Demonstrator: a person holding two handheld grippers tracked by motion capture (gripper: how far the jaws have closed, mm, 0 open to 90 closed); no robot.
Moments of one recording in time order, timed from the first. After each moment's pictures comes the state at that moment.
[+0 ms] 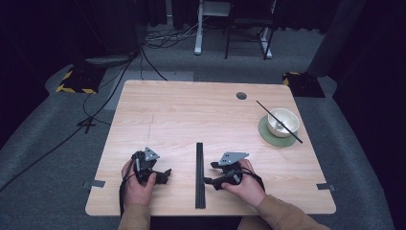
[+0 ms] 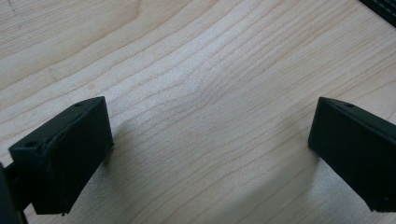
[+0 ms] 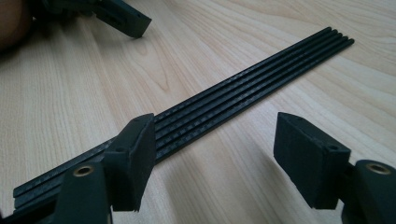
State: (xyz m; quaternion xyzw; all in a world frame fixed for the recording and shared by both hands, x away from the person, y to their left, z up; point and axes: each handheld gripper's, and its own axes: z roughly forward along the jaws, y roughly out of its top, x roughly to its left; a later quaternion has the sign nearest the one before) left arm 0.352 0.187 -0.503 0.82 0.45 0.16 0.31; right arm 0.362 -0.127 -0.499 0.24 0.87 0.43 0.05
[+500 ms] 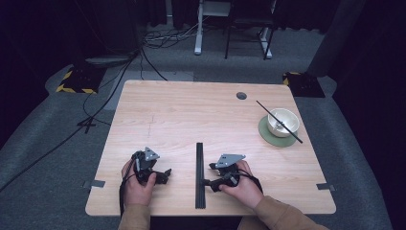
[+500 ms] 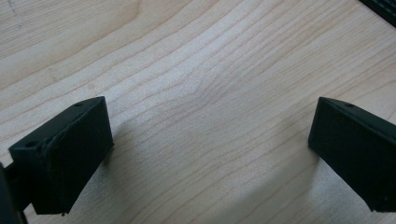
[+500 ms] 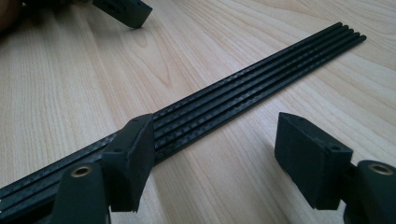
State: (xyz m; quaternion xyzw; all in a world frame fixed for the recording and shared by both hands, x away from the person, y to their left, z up) left arm 0.352 0.187 -0.503 0.82 0.45 0.16 0.31; right arm 0.358 -0.120 -0.503 0.23 0.87 0.42 0.06
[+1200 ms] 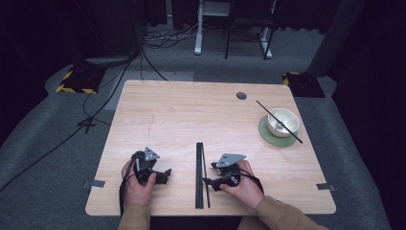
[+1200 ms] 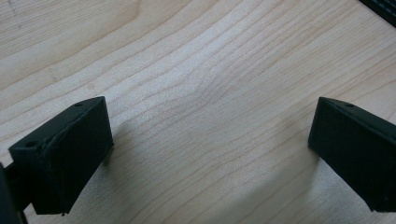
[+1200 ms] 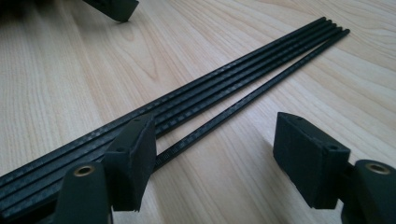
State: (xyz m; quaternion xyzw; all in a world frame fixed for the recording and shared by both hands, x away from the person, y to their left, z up) left arm 0.352 0.187 -0.503 0.82 0.45 0.16 0.31; right arm 0.359 -0.124 -0.502 0.24 0.88 0.41 0.08
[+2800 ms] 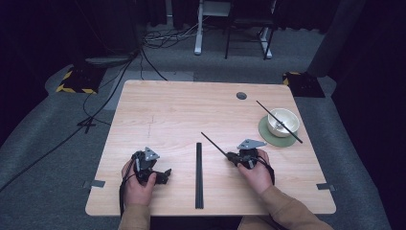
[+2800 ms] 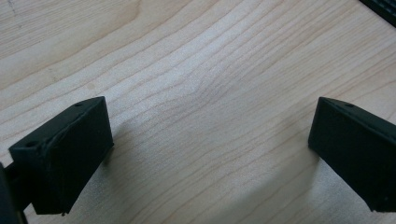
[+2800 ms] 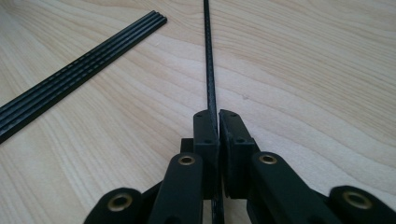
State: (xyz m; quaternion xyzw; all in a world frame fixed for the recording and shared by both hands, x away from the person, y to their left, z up) left arm 0.352 0.187 -0.503 0.82 0.45 0.16 0.31; right arm 0.403 -0.182 -0.499 0.36 0.84 0.39 0.14
